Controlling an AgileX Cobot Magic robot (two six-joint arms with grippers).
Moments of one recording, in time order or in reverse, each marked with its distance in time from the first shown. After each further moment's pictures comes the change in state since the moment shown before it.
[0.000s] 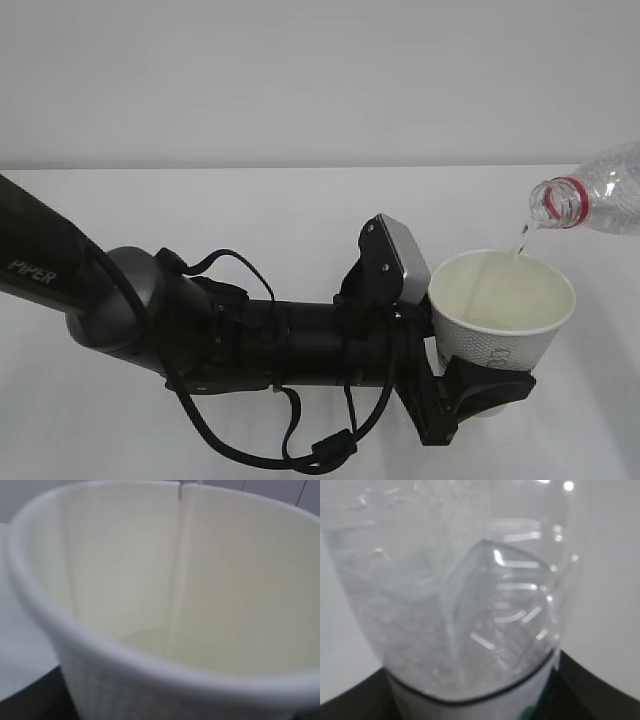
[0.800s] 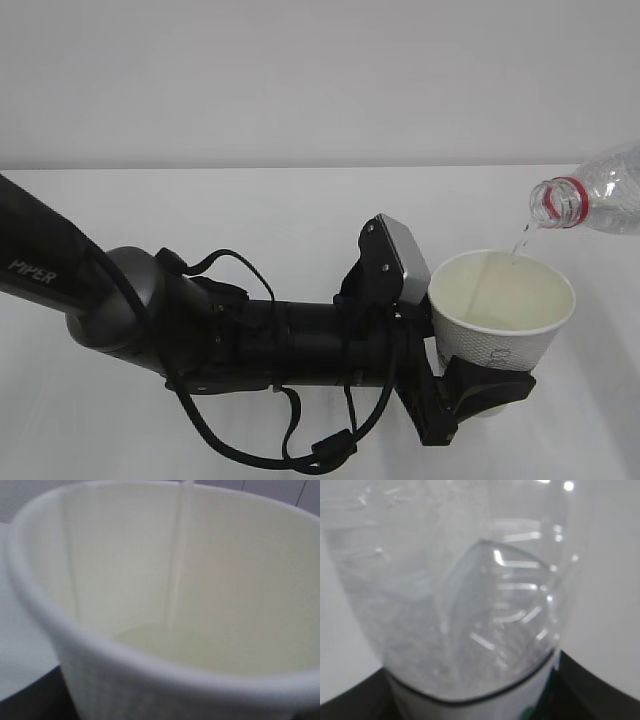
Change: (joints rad) left arm 0.000 0.000 0.000 0.000 0.002 0.000; right arm 0.000 0.000 0.000 0.000 0.000 0.000
